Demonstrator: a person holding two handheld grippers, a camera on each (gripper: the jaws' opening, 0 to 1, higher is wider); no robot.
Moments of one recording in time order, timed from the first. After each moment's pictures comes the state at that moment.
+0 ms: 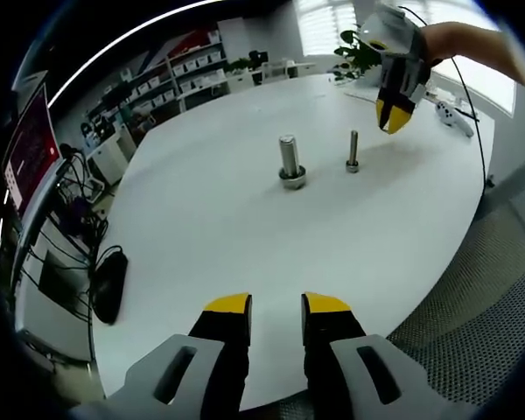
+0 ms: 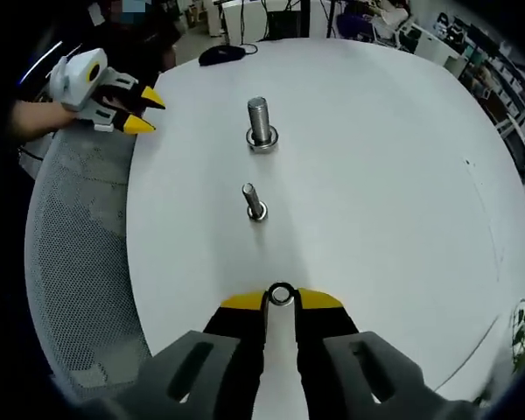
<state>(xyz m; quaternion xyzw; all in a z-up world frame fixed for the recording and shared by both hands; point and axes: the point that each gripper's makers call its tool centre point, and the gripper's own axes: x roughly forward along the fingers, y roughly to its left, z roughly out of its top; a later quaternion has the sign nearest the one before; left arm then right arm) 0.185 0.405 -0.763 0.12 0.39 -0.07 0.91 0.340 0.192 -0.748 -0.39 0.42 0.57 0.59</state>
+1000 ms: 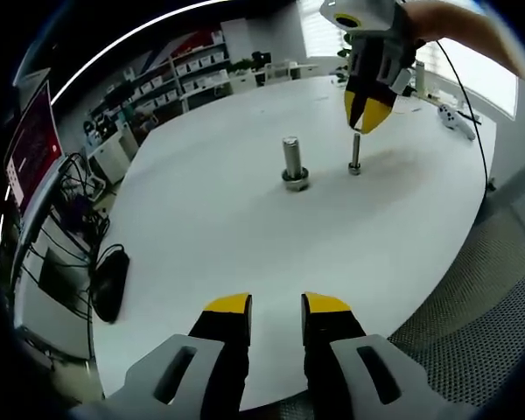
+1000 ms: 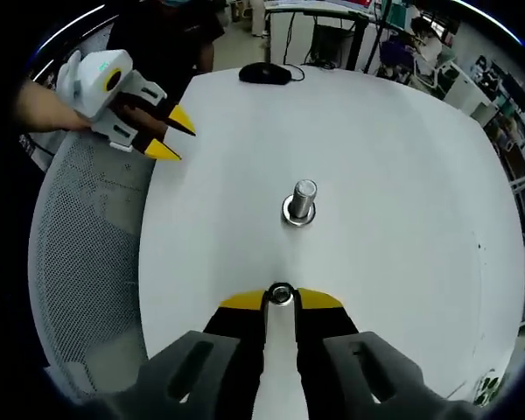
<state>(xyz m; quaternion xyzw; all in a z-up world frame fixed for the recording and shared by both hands) 0.186 0.406 -0.762 0.12 0.39 -0.07 0.91 0.325 0.266 -0.733 -0.44 0.36 0.62 0.54</state>
